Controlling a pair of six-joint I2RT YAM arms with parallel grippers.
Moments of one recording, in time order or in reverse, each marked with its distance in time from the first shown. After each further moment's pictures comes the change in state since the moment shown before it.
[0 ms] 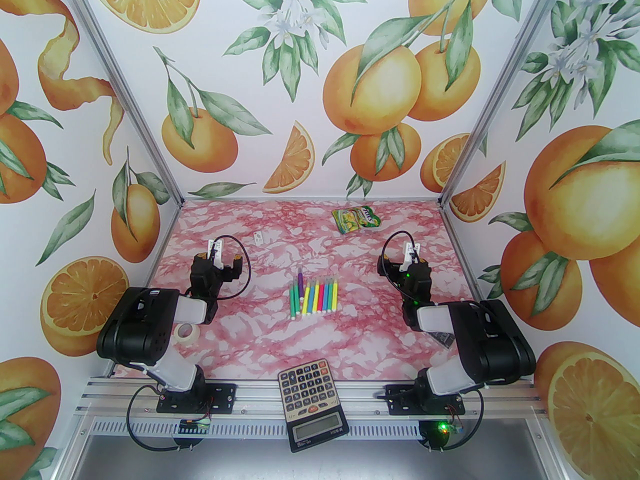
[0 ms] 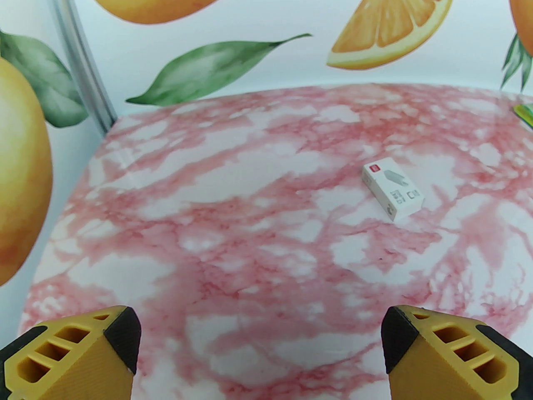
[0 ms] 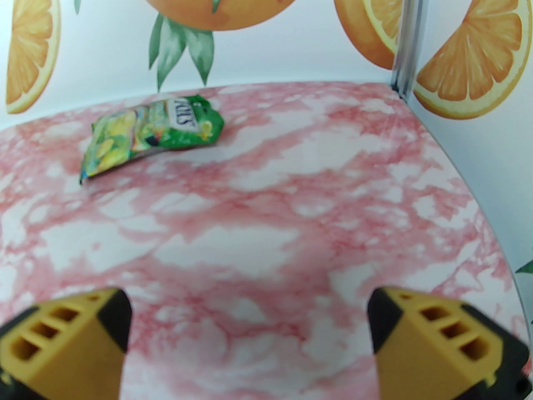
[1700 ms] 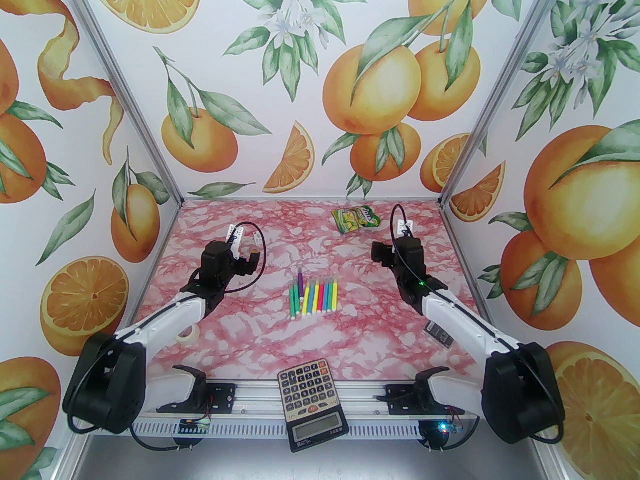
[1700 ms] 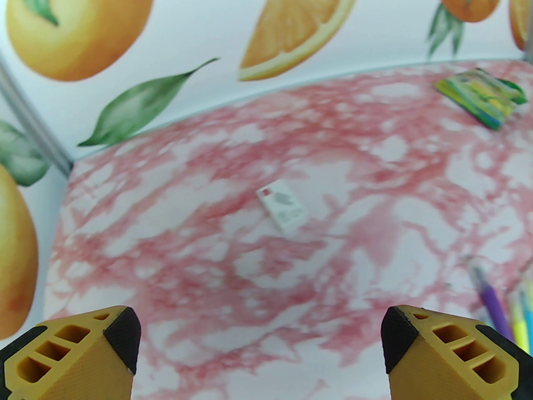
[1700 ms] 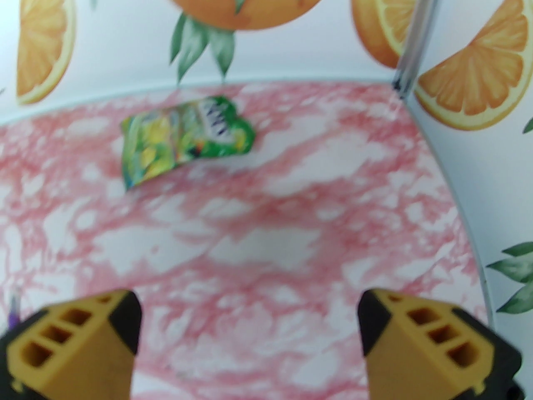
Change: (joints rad) left arm -0.254 -0.397 0.252 -0.777 -0.043 0.013; right arm 0.227 -0.288 0.411 -0.978 0.152 0.120
